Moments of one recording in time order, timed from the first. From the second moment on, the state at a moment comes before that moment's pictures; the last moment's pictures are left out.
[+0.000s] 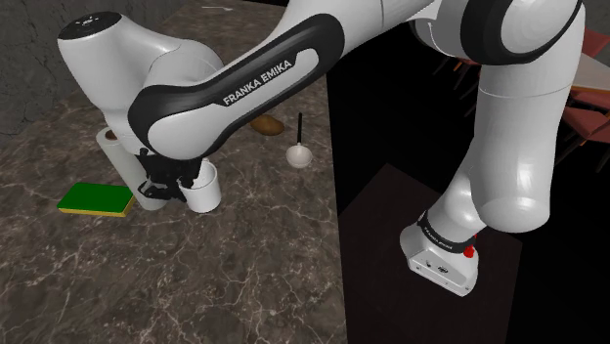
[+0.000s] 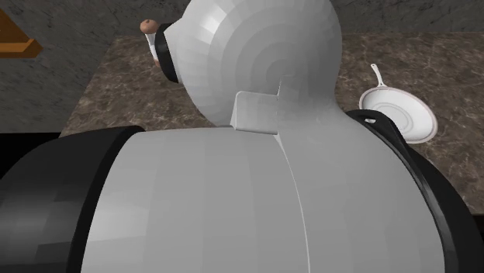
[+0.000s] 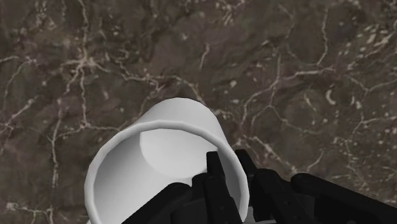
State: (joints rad) arm 0.31 0.47 0.47 -1.68 -0.28 2.04 0.76
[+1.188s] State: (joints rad) arm 0.30 0.42 0.49 -1.59 -0.25 1.90 0.74
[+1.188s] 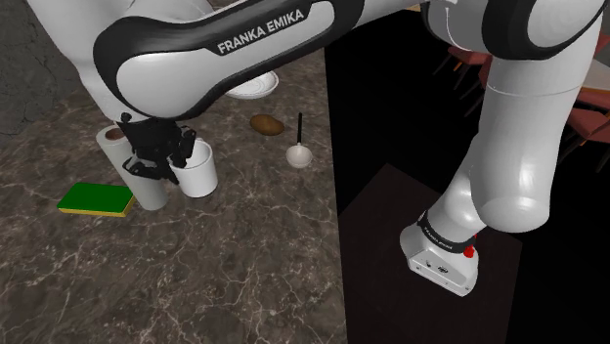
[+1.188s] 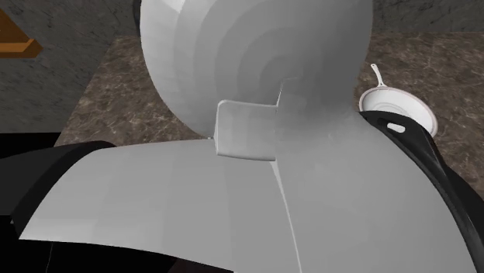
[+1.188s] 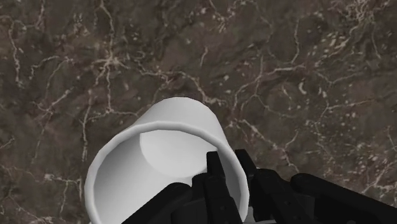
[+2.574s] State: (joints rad) arm 0.31 0.38 0.50 -1.36 -0.22 1.65 0.70
